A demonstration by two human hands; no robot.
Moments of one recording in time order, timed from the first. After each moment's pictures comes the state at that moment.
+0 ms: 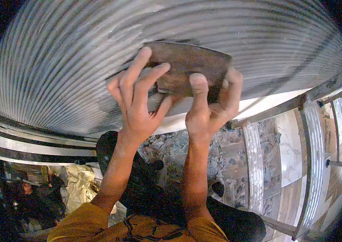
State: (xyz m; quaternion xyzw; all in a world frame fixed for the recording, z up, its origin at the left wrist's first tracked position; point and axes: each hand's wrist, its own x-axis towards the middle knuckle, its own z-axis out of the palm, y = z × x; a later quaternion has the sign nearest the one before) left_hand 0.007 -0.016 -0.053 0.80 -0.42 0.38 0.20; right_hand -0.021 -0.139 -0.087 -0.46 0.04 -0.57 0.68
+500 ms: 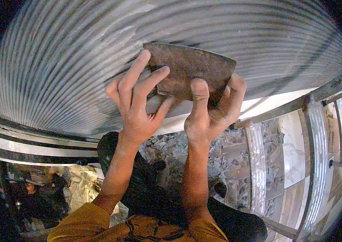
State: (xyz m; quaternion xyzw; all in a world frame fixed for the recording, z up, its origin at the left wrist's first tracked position) left_hand 0.010 -0.021 -0.060 0.78 -0.43 0.41 0.19; right_hand -0.024 -0.137 -0.096 -0.42 0.04 -0.57 0.70
